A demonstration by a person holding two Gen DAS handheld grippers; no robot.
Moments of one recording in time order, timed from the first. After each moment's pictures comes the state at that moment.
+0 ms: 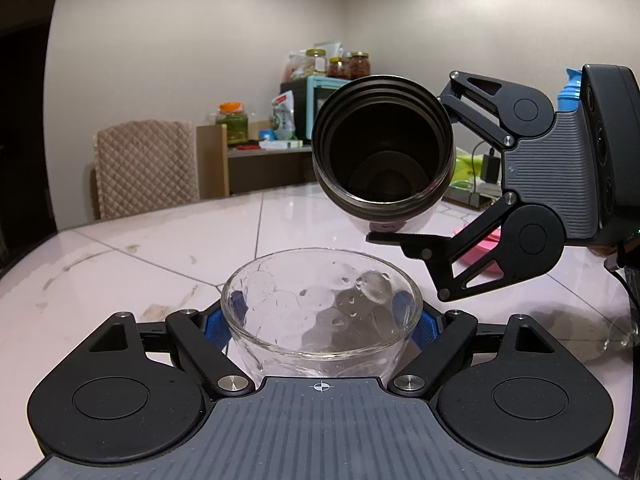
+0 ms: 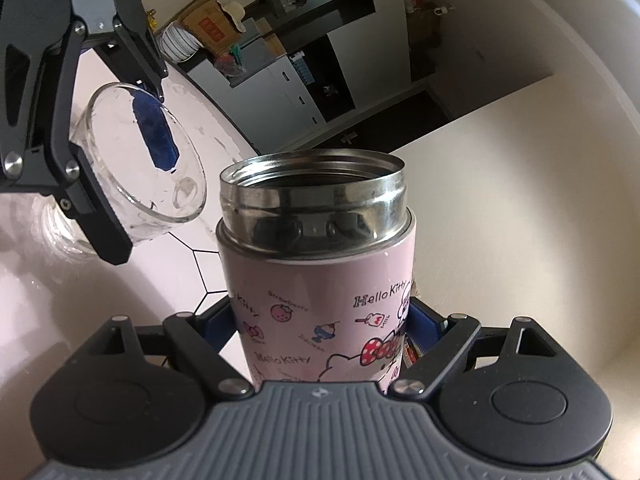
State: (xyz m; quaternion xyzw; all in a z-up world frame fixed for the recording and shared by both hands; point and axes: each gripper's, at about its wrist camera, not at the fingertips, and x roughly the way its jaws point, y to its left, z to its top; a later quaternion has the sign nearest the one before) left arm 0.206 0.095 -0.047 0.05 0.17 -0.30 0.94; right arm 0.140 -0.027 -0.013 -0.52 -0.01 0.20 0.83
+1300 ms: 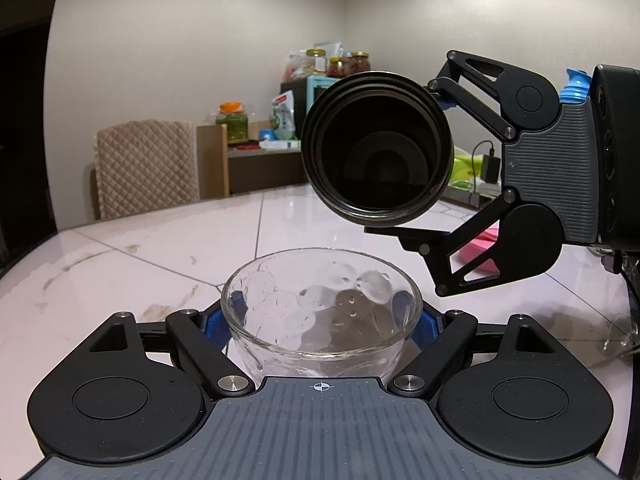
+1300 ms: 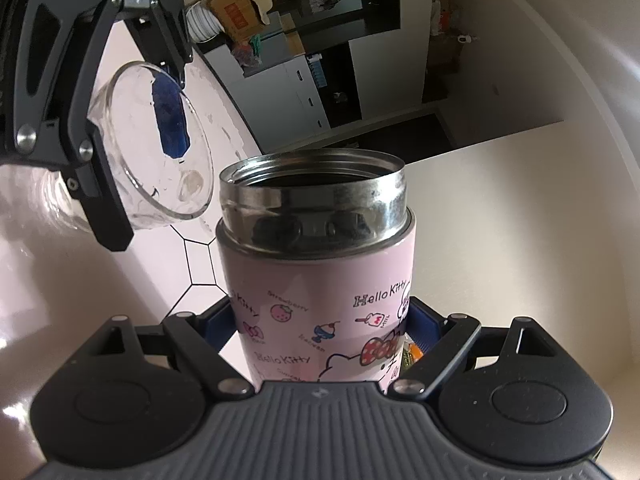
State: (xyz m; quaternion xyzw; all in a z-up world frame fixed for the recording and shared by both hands) left arm 0.206 0.093 -0.049 0.05 0.17 -0.30 0.94; right arm 0.132 -0.022 -0.018 -0.59 -0.04 0.18 0.79
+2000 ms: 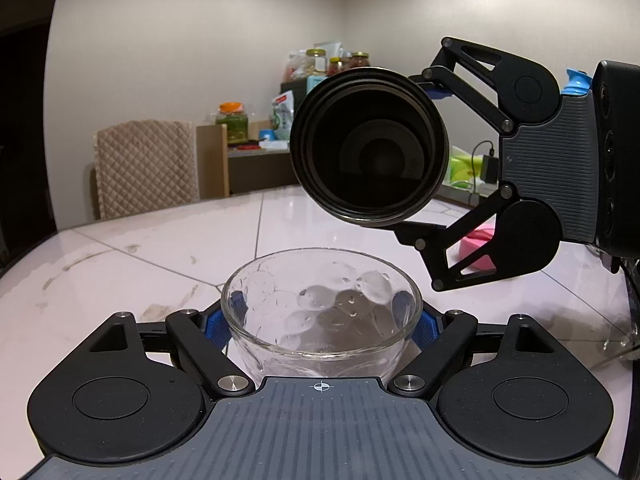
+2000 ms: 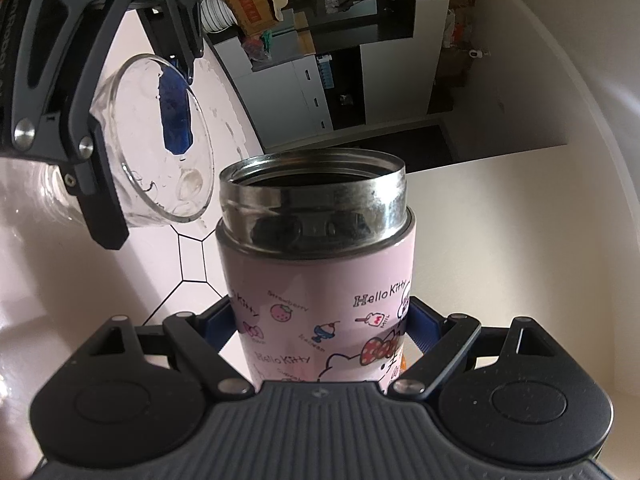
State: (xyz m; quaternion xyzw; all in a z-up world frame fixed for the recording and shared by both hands) left arm 0.206 0.092 -0.050 0.05 0.17 -0.30 0.94; right arm 0.132 -0.007 -0.022 -0.62 -0.06 0.17 0.76
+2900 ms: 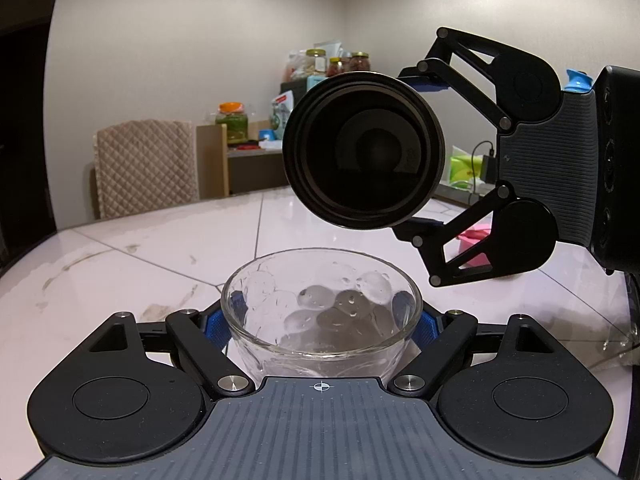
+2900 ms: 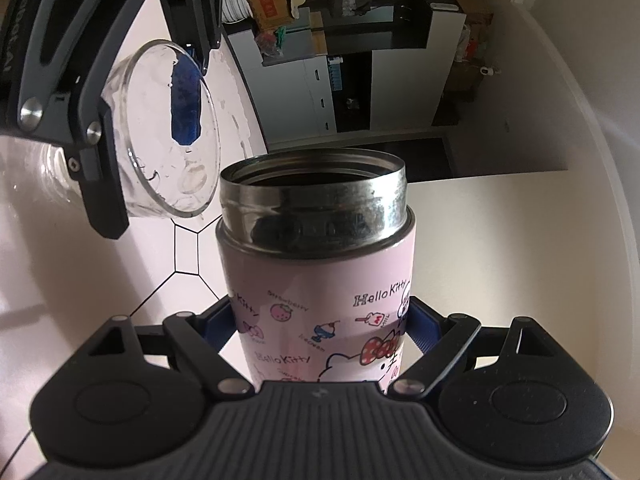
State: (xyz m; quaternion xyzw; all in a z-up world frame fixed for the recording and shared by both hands) left arm 0.206 0.090 -0.050 0.05 0.17 -0.30 0.94; right arm 0.118 -0.015 -0.037 -0.66 -0.08 0.16 0.73
